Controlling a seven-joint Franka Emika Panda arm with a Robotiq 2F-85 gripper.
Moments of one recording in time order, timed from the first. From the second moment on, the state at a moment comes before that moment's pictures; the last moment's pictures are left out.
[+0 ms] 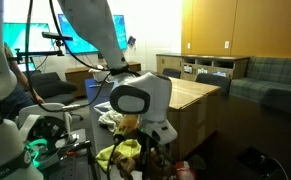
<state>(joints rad) -0.07 0.31 -0.13 -2.52 0.10 2.62 0.22</state>
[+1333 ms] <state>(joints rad) 0.02 -0.19 0.12 -2.28 0.07 2.33 0.46</state>
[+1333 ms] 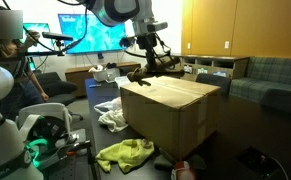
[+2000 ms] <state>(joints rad) 0.12 0.13 0.18 -1.91 -0.05 2.22 0.66</state>
